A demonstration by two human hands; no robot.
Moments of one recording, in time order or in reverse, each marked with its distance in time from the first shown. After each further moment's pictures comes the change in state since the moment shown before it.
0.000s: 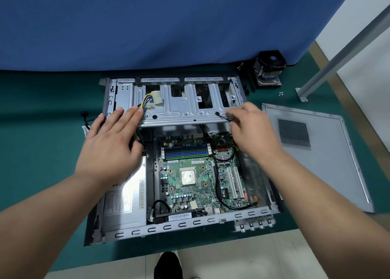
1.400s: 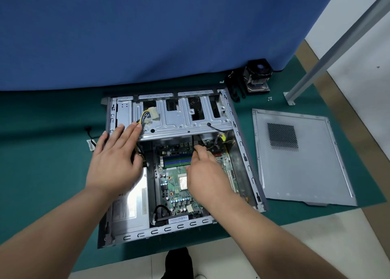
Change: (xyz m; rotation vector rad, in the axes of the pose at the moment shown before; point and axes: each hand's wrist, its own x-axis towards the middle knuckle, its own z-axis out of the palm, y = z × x) left_hand 0.000 0.001 -0.003 -0.049 -0.038 0.004; right_hand -0.065 -0.073 0.039 -0.090 -0.412 0.010
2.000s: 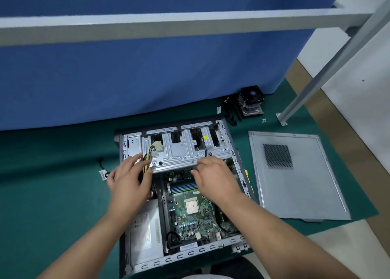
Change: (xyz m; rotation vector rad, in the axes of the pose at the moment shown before) left_hand 0.017 0.013 -0.036 -0.479 0.070 -0.161; right_hand 0.035 0.010 -0.056 -0.074 0.162 -0.125
